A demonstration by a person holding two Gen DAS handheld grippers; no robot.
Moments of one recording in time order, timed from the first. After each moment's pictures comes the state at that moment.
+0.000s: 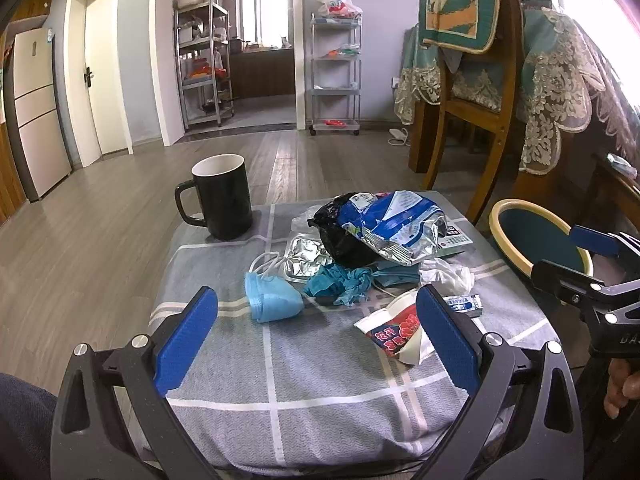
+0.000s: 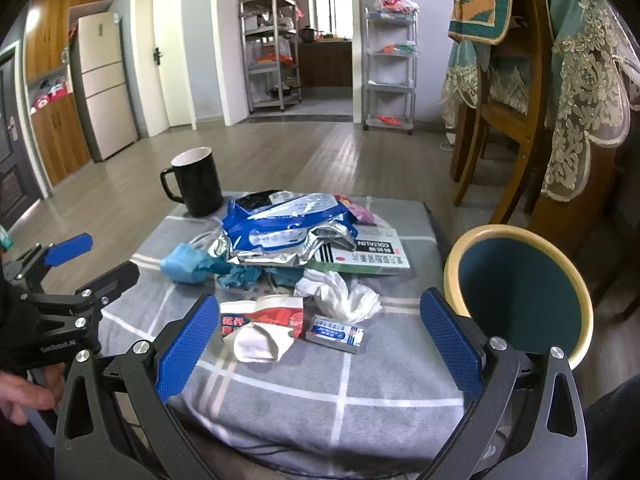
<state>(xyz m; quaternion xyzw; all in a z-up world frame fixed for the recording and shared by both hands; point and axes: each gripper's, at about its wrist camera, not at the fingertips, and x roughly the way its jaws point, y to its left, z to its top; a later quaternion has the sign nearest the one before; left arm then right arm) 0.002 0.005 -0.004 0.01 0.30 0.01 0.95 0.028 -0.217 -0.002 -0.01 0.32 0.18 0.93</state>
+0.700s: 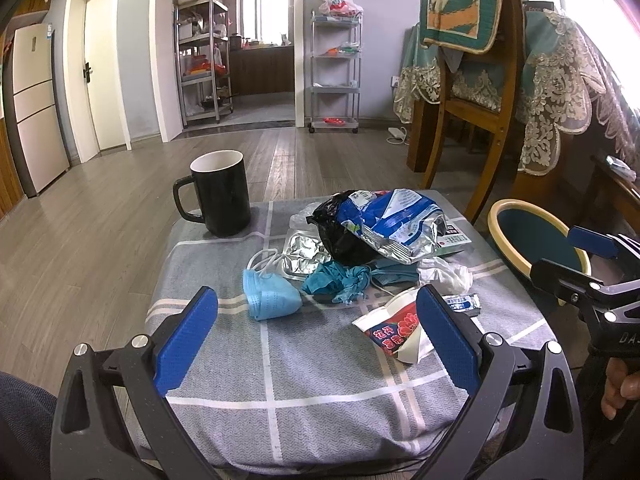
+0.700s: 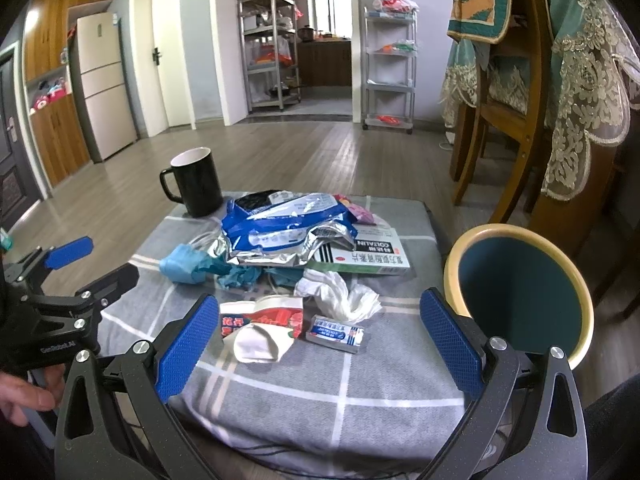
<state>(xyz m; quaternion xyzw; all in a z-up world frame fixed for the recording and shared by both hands) 0.002 0.004 -0.004 0.00 0.31 0.01 0.95 0.029 -0.219 -0.004 -0.01 0.32 0.18 0.93</state>
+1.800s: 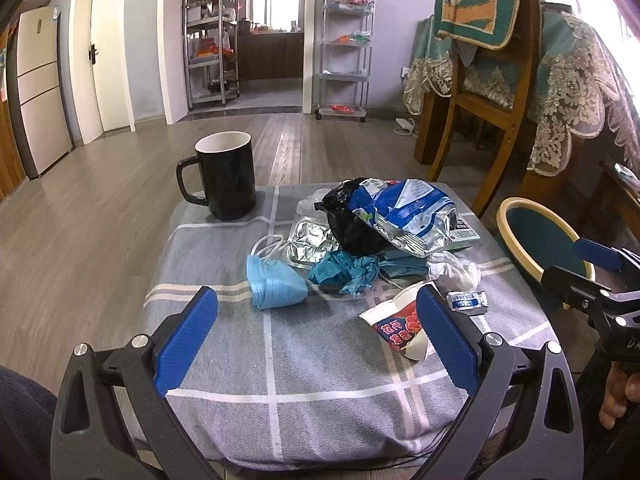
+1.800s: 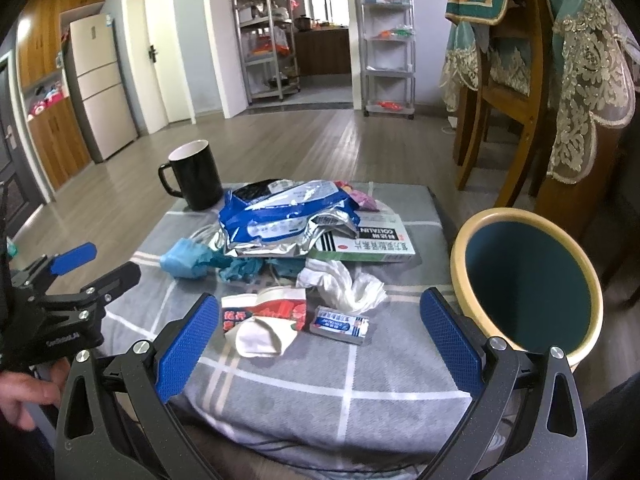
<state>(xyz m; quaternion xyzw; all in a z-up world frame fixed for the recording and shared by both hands) 0.008 0.011 -0.013 -0.02 0.33 0.02 0.94 0.035 -0.217 -0.011 0.00 0.35 0.18 0.92</state>
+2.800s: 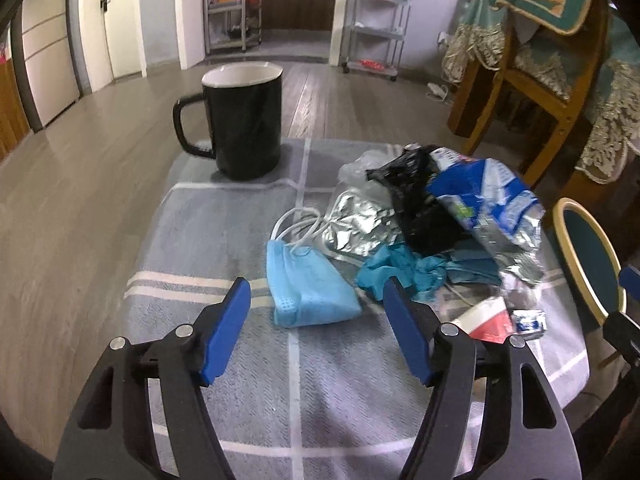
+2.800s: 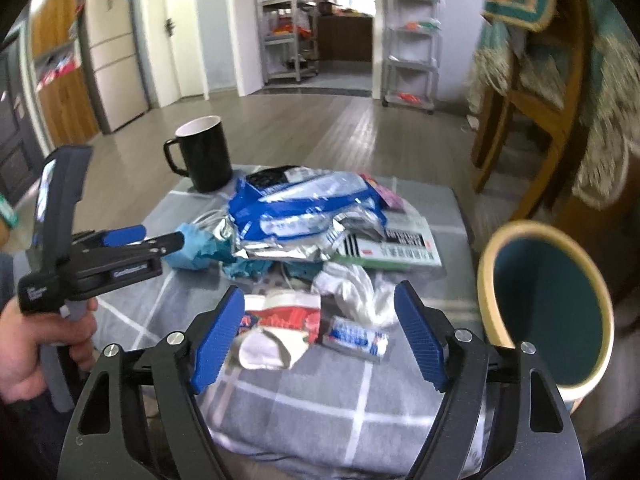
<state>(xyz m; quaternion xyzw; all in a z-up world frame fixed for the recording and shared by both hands) 0.093 0.059 -0.063 -0.07 0.42 0.05 0.90 0.061 -0.179 -0.017 -0.06 0.36 0.21 0.91</state>
